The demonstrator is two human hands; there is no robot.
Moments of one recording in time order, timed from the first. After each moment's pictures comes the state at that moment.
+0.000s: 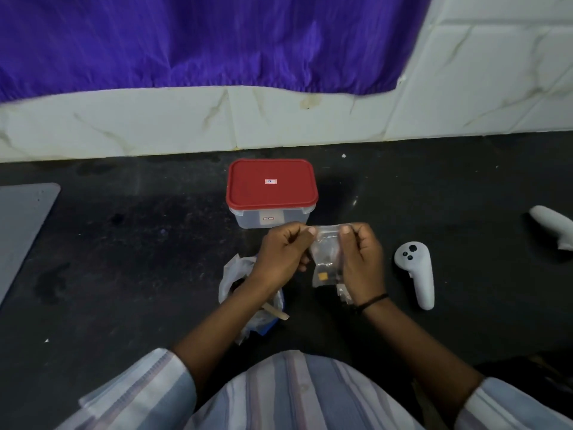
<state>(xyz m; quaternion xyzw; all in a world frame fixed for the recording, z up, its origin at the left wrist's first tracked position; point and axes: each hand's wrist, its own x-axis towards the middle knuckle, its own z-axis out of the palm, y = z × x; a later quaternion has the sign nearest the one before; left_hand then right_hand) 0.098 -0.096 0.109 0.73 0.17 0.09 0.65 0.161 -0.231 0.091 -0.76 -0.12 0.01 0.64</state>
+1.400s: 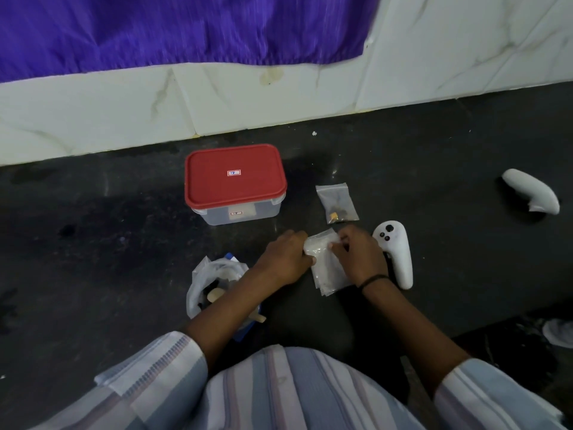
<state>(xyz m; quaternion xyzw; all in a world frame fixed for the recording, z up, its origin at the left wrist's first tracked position) 0.148 -0.122 0.072 0.93 0.06 -0.16 0.32 0.215 -0.289 0.032 -0.94 -0.14 0.08 0.31</state>
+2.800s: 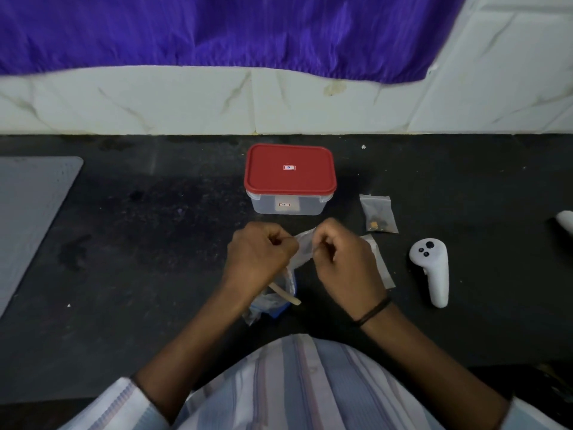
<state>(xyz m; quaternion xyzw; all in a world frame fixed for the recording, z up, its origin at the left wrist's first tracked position) 0.042 -0.078 0.149 0.81 0.30 0.08 0.50 0.116 -0.214 0.136 -0.85 -0.34 0.06 0.40</state>
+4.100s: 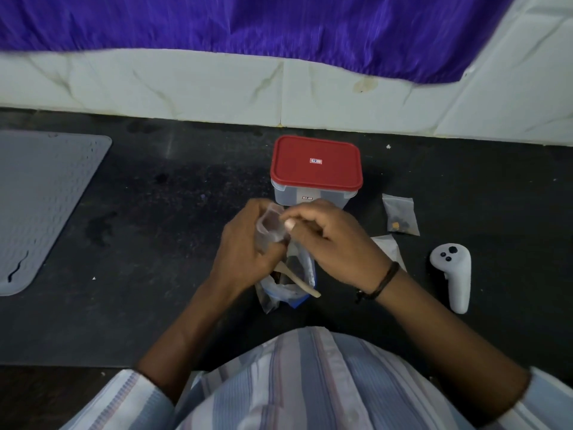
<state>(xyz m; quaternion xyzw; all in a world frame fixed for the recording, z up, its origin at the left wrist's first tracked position) 0.002 -0.037 0.118 0.85 0.14 0.29 0.42 0.110 -0.168 0.174 -0.78 -0.47 0.20 0.37</state>
